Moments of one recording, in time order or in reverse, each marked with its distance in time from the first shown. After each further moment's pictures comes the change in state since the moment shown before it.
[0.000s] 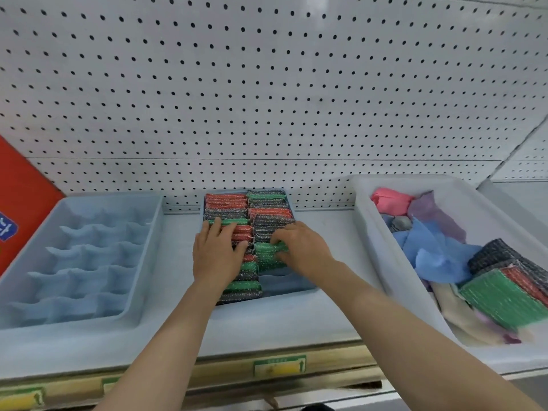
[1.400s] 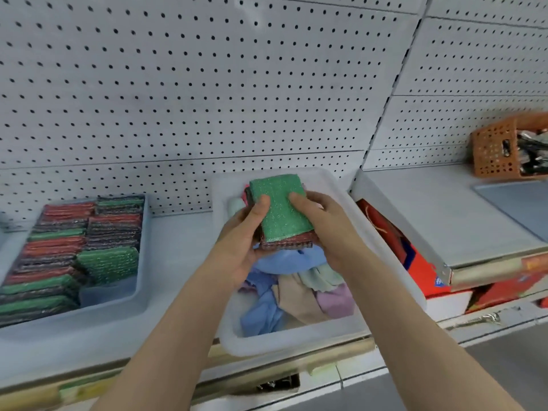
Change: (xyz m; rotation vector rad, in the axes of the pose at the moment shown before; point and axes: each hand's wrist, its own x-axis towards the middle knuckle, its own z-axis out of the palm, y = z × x) left_hand -0.094 0.347 0.065 -1.526 -0.499 -0.111; right_hand -0.176 0.240 -0.153 1.352 0.325 0.548
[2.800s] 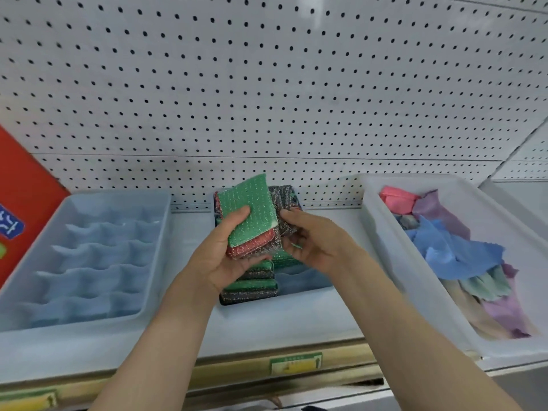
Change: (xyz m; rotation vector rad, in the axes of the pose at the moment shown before) left_hand -0.070 0.128 -0.340 -0.293 0.070 -0.110; right_hand -0.015 0.033 0.354 0.345 -0.155 0.377
